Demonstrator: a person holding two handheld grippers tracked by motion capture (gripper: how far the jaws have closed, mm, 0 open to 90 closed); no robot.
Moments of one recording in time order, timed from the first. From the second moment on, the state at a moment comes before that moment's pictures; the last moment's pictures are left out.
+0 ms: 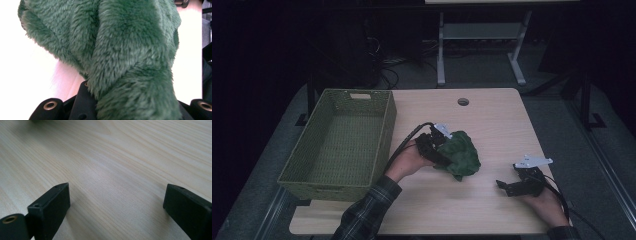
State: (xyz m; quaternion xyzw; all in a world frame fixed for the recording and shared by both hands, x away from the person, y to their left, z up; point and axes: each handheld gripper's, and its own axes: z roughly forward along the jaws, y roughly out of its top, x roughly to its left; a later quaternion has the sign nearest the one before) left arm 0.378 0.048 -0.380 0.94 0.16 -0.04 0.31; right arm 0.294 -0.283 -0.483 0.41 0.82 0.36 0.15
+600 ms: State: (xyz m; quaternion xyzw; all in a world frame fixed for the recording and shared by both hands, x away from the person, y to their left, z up) left arm 0.377 0.104 -0.332 0.92 0.20 0.00 0.33; right arm 0.294 -0.283 -0.483 0.41 0.82 0.36 0.15
